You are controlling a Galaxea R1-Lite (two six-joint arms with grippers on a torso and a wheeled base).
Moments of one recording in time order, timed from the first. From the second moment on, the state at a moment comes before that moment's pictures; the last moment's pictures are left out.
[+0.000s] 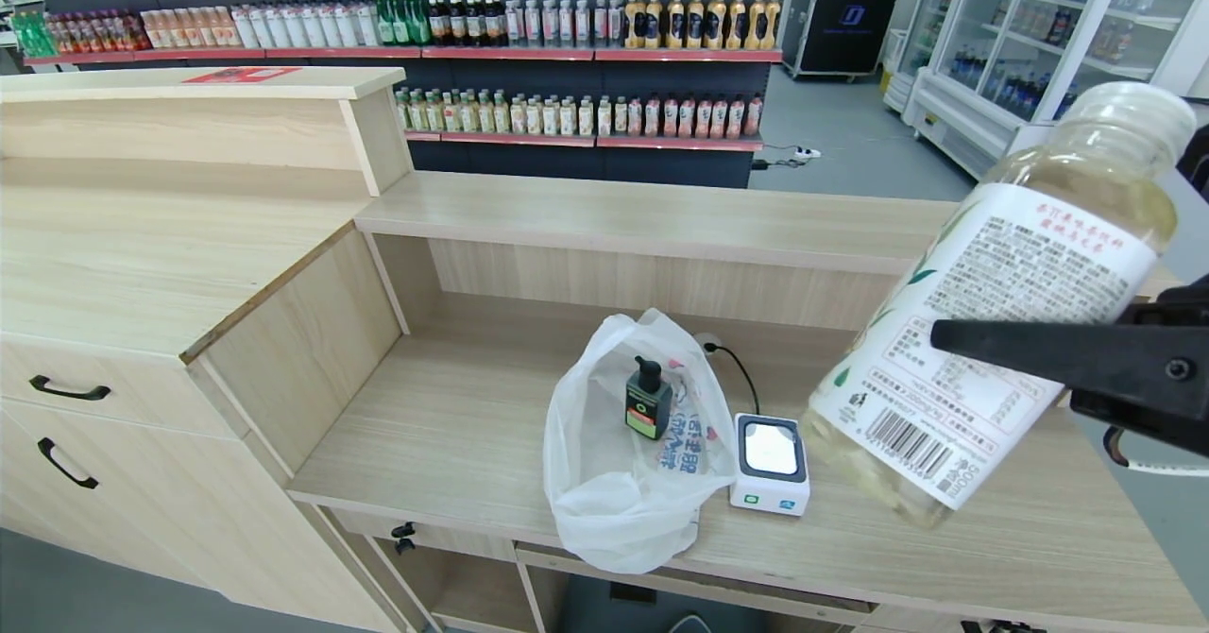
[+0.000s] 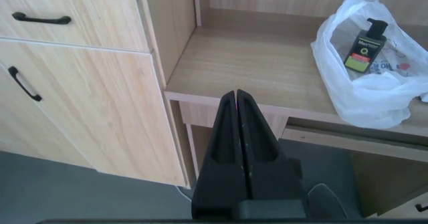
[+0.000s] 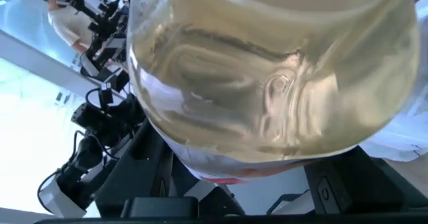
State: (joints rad) left arm 0.00 0.00 0.00 0.00 0.01 0.01; right arm 0.52 1.15 -0.76 -0.34 0.63 0.44
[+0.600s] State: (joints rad) left arm 0.00 0.00 0.00 0.00 0.01 0.01; right arm 0.62 1.18 -0.79 -0.34 0.67 0.40
